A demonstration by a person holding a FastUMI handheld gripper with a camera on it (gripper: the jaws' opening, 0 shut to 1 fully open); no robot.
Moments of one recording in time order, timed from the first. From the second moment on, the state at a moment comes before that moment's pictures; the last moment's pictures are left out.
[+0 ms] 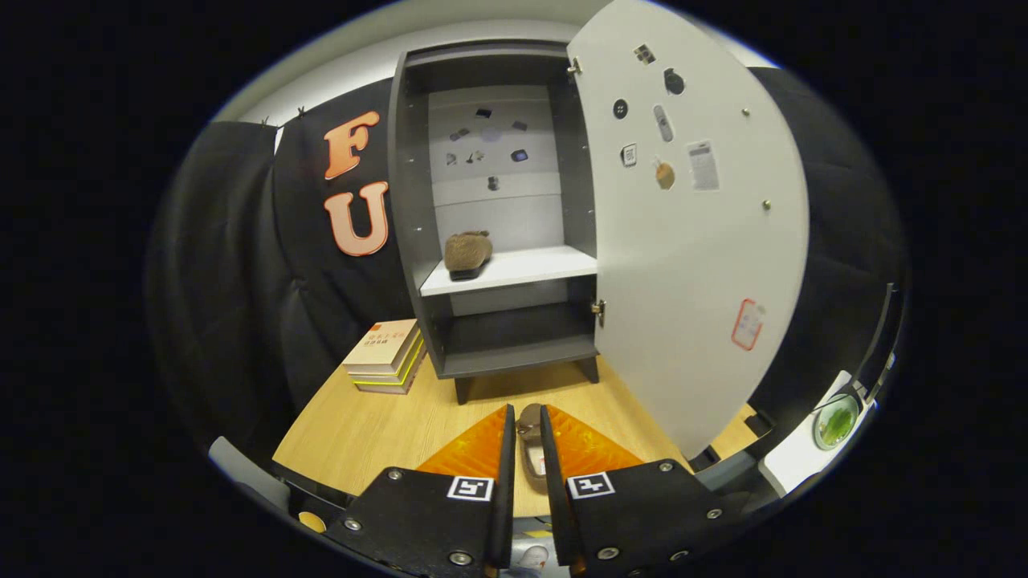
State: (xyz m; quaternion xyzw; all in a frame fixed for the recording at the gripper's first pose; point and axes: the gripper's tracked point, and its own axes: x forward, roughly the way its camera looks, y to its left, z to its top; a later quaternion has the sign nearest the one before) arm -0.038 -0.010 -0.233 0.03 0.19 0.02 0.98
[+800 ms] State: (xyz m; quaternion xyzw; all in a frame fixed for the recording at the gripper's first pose) arm 0.047 0.005 -0.453 -0.01 0.37 0.08 0.93
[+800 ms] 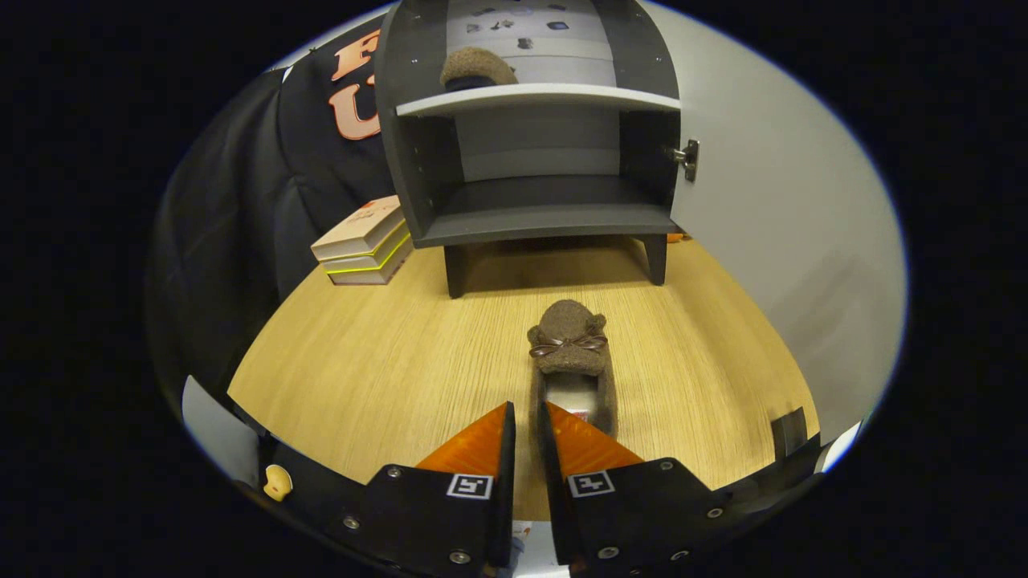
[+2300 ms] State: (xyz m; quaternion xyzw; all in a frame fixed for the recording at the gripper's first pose) arm 0.069 -0.011 -0.446 0.01 0.36 0.06 0.93
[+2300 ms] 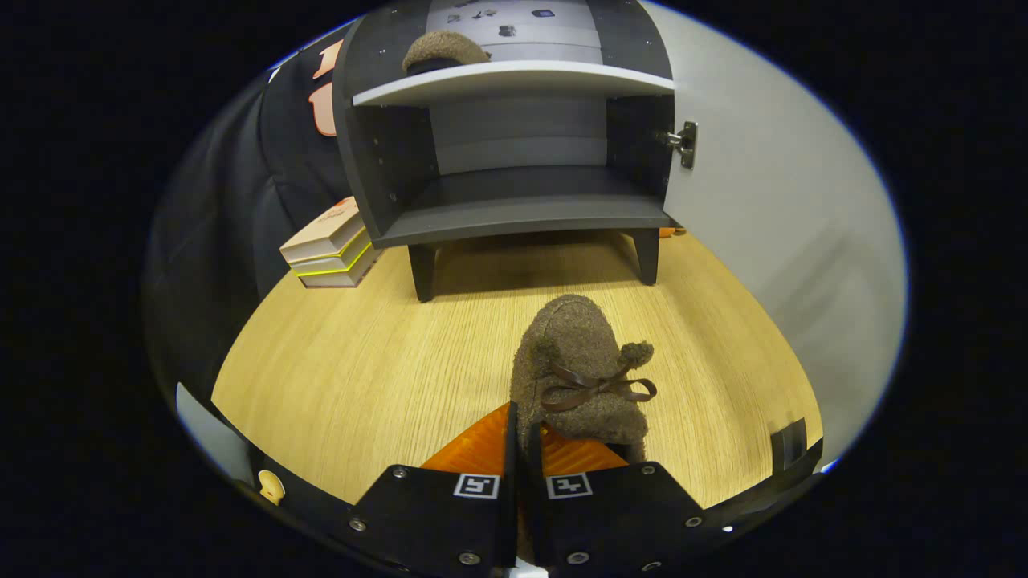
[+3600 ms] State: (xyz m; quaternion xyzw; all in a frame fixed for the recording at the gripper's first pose) arm 0.181 0.001 -0.164 -0.03 0.18 0.11 0.98
